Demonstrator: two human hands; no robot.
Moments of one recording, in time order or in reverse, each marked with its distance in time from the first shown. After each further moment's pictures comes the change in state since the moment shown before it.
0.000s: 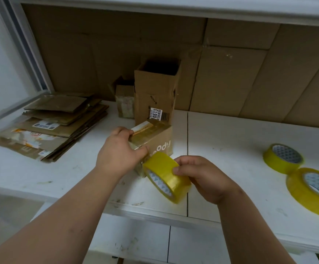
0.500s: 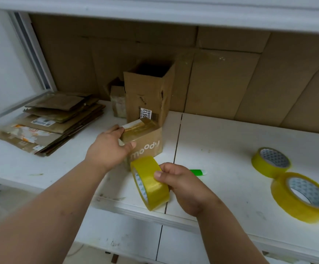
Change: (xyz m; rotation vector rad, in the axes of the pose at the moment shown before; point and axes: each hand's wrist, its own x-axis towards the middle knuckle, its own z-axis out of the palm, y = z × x) left_hand 0.006 0.010 0.005 0.140 -0.148 -0.041; right_hand -0.018 0.016 -0.006 0.141 -0.097 -0.014
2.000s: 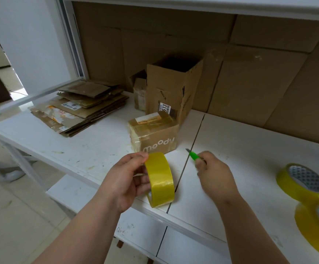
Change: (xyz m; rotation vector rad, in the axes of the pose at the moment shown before) left_hand -0.102 0.057 0.025 -1.496 -0.047 -0.612; right_hand 0.033 0.013 -0.075 -1.083 0.454 -0.082
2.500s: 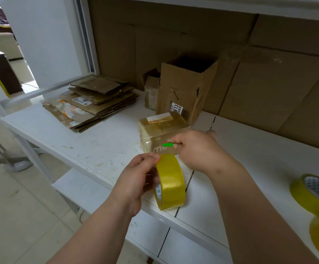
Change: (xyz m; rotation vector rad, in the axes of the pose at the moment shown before) left_hand 0.003 -0.008 -0.001 0.099 0.064 0.062; right_hand 0.027 -0.107 -0.031 -0.306 -0.247 -0.372
